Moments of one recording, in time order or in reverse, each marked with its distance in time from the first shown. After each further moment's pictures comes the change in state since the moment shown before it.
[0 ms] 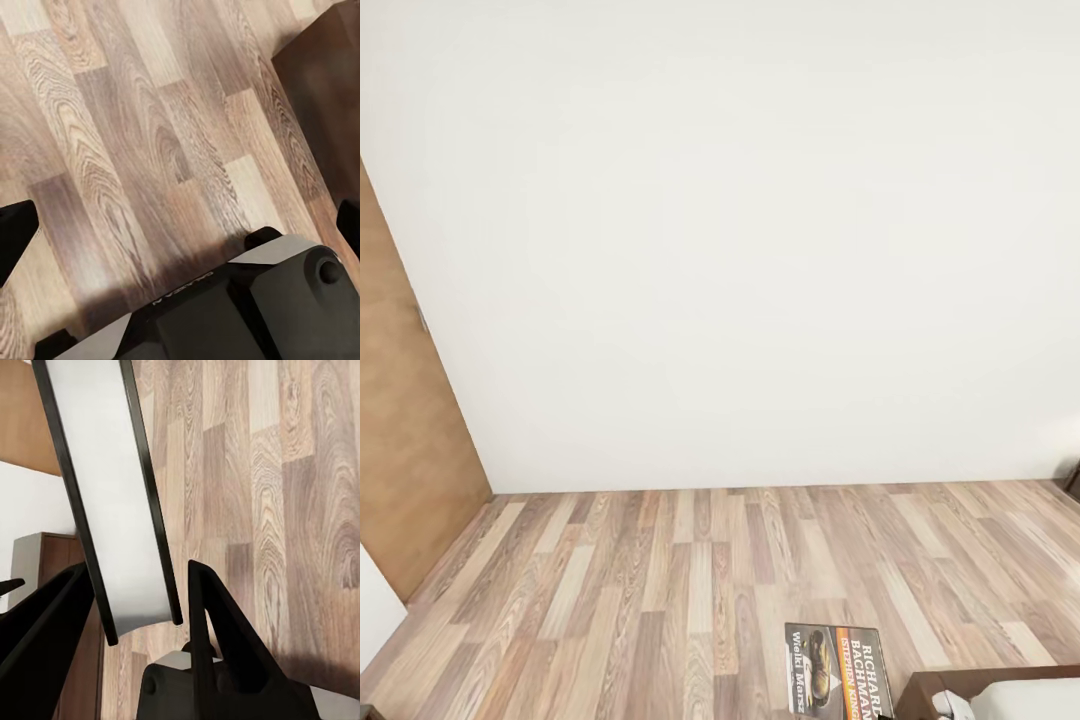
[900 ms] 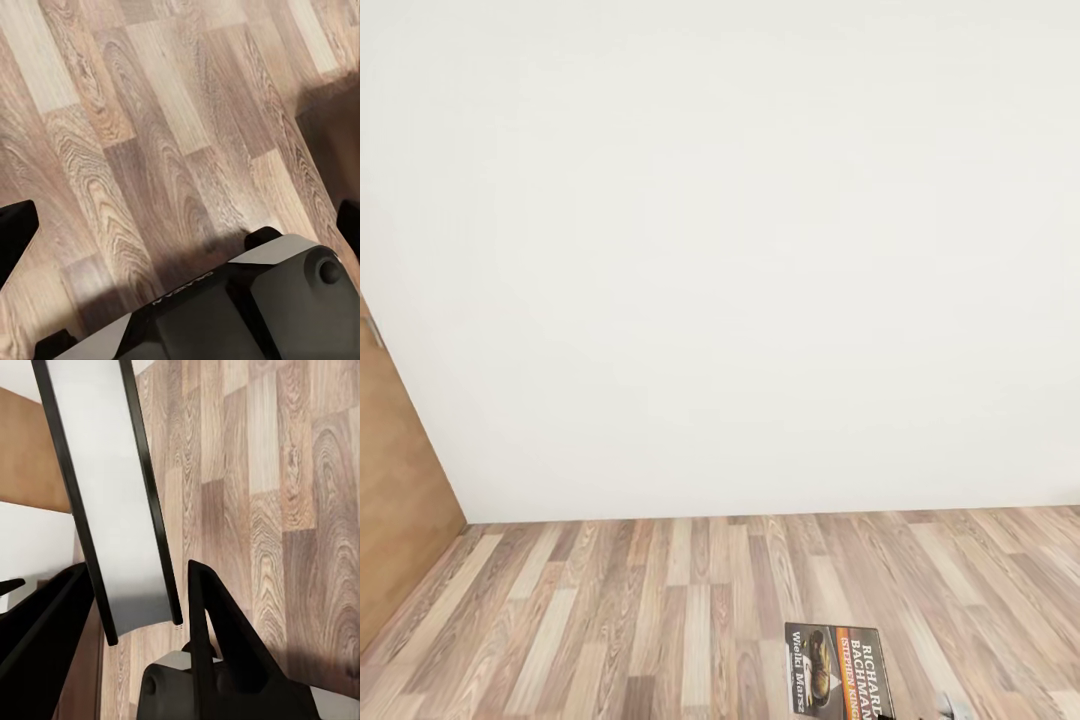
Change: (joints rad) left arm 0.000 0.000 0.000 0.000 0.000 0.000 0.000; right arm 0.000 0.000 0.000 0.000 0.000 0.000 0.000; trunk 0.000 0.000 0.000
